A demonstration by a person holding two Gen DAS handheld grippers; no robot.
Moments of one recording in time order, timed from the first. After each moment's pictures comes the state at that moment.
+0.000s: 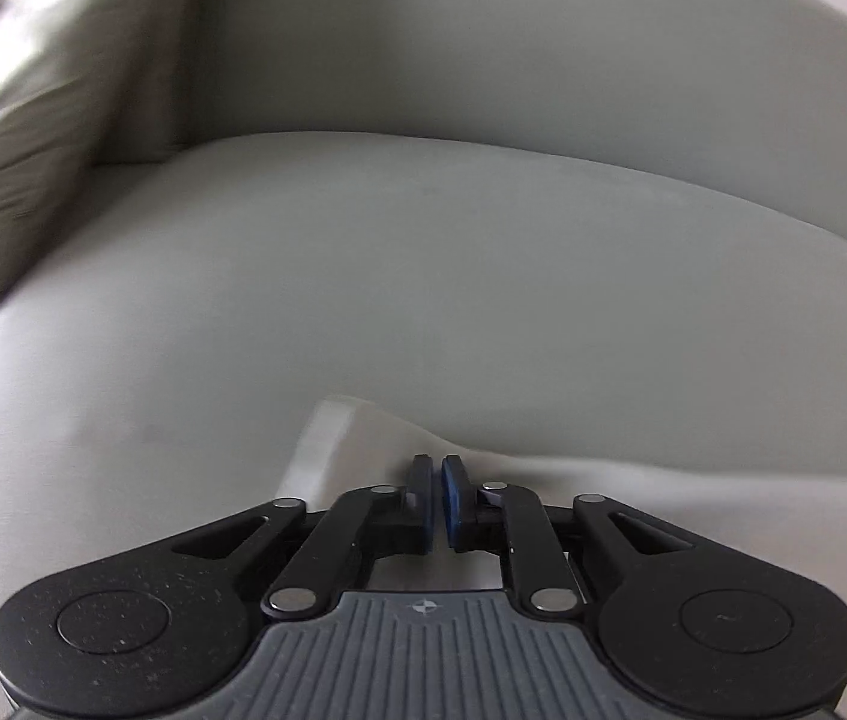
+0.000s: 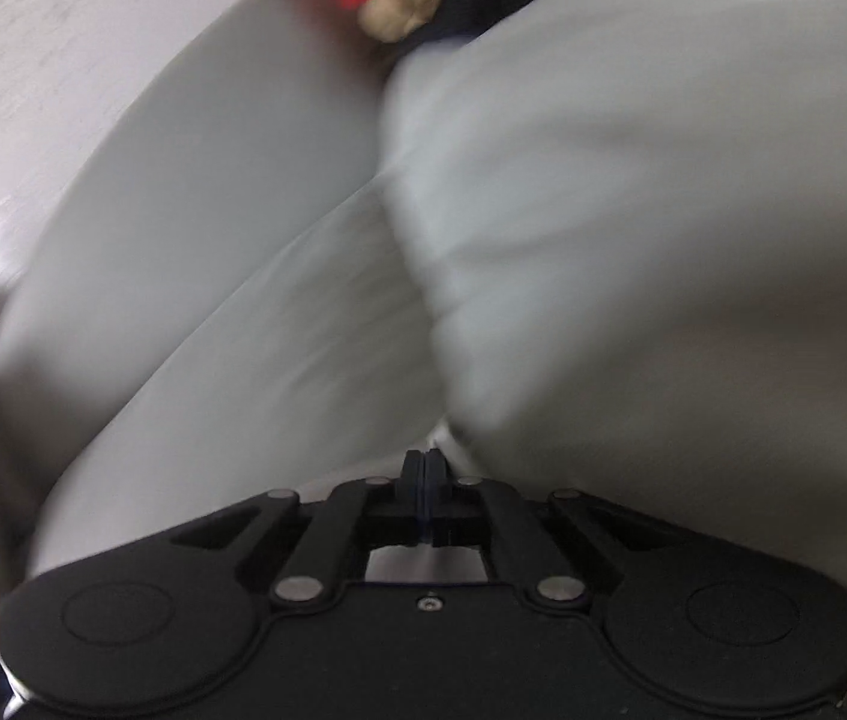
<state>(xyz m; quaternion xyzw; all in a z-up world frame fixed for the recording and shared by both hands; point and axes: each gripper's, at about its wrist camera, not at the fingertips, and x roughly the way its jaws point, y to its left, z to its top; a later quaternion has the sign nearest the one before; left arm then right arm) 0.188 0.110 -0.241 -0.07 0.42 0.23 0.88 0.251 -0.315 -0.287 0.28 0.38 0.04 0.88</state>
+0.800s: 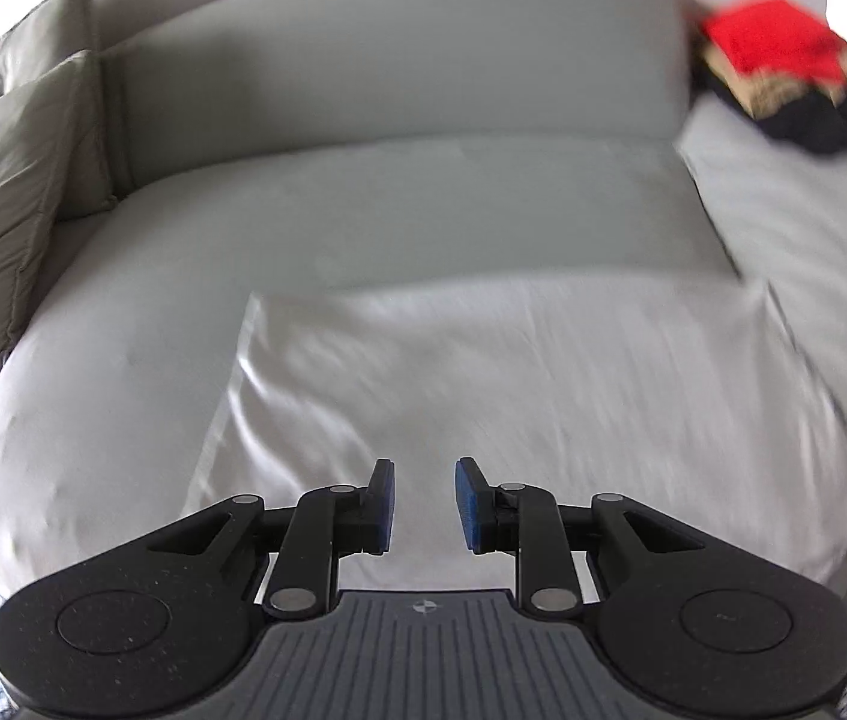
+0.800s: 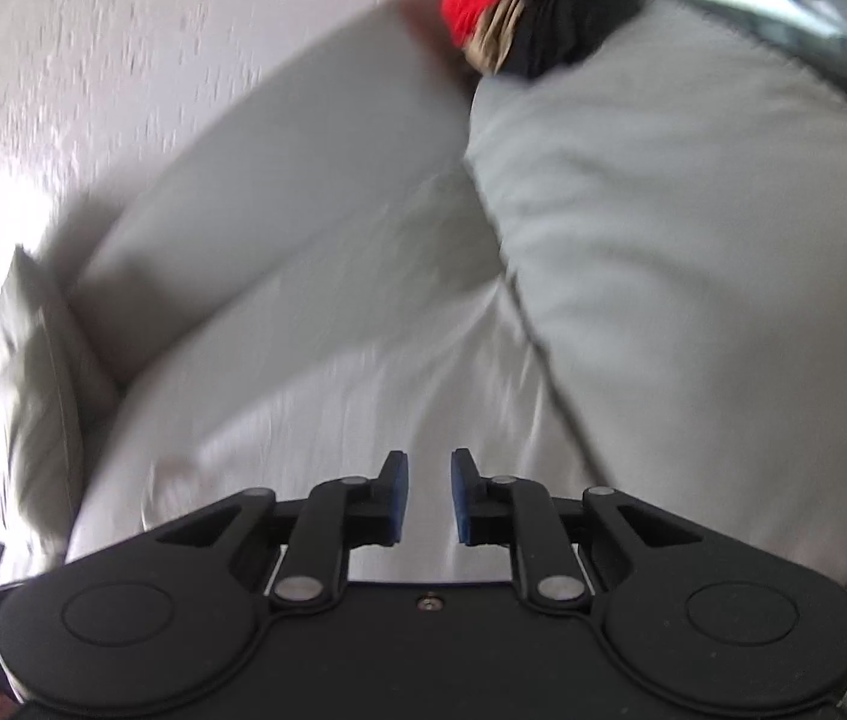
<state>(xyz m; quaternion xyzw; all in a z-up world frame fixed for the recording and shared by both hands) 0.052 -0.023 -0.167 0.03 0.47 0.08 0.88 0.091 -0.305 -0.192 0.22 0.44 0.14 0.86</state>
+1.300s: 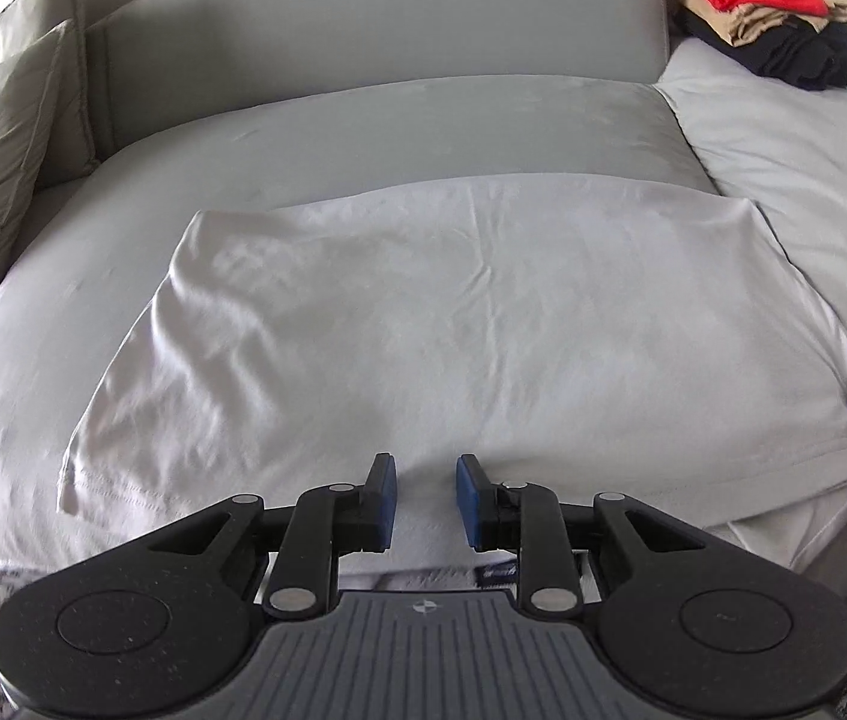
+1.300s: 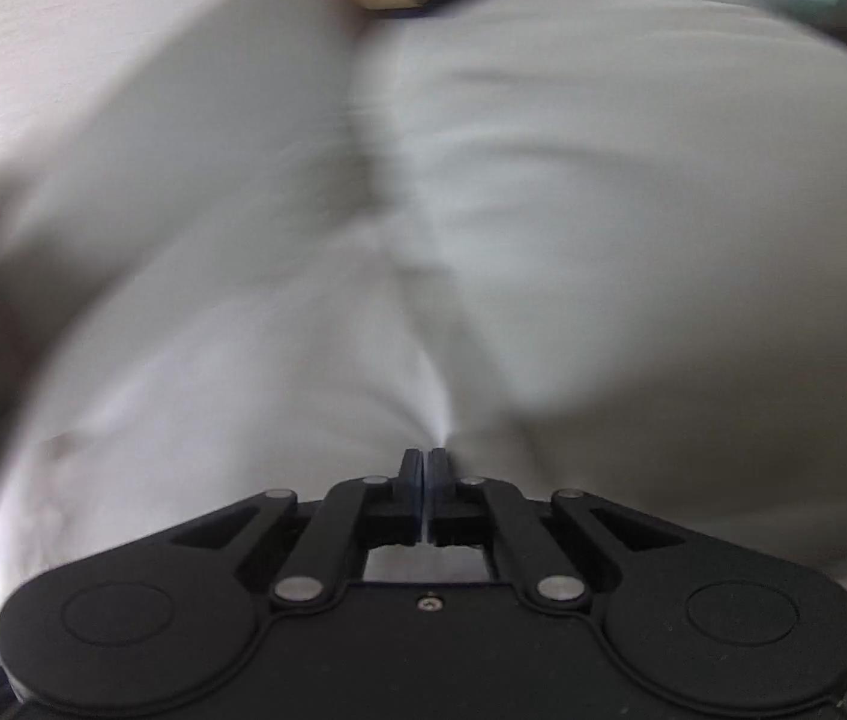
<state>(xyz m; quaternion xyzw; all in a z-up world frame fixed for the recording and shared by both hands) 0.028 -0.044 -0.220 0.02 0.47 0.09 0.88 0.081 -0.331 -0.245 0.22 0.46 0.02 0.86</state>
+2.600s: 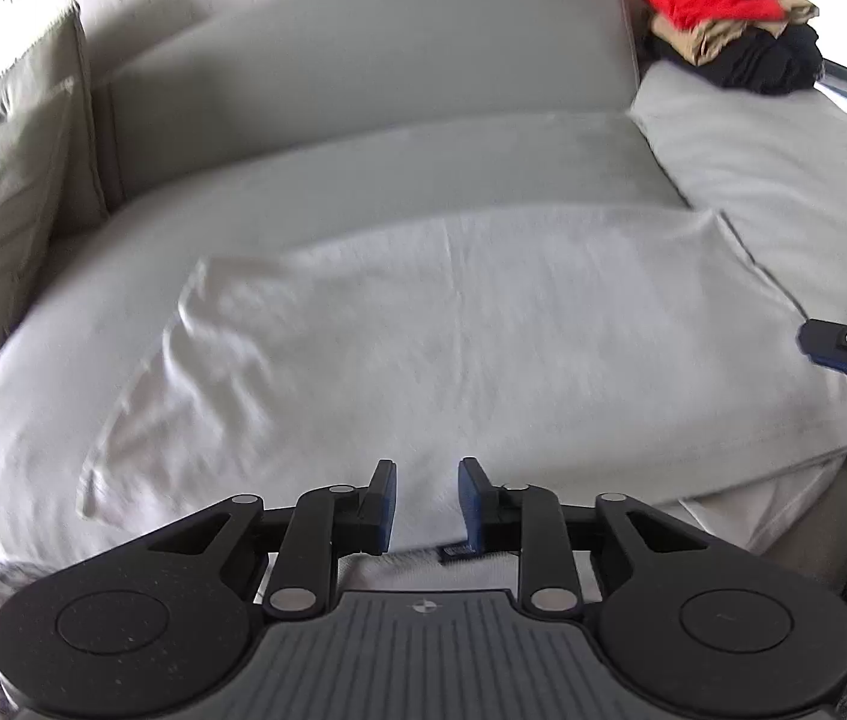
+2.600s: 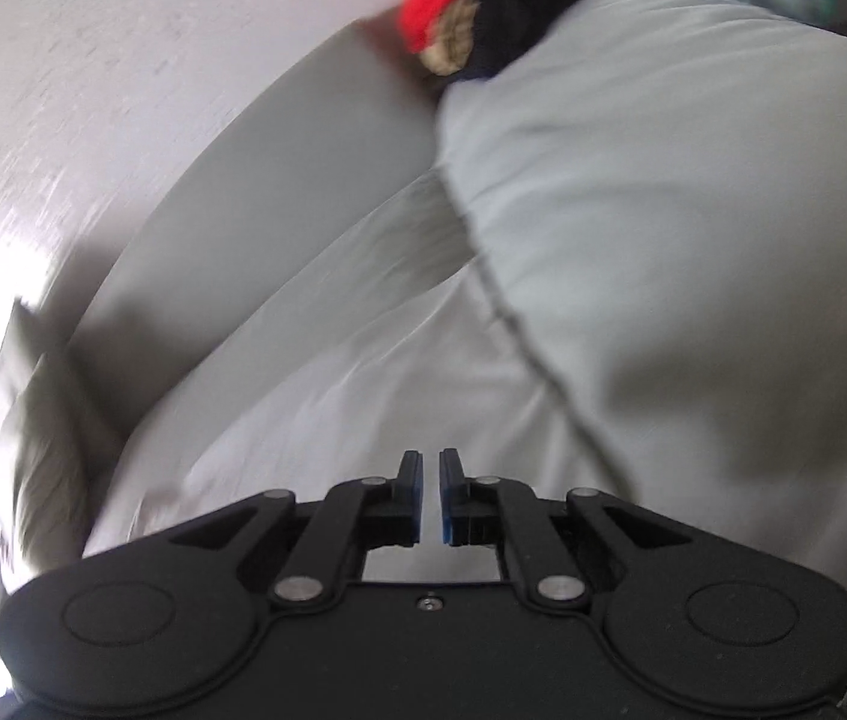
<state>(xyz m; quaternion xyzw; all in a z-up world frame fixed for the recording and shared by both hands) 0.009 -0.070 -0.213 0.05 0.44 0.10 0.89 0.061 -0.314 -0.235 0.27 0.38 0.13 0.88</state>
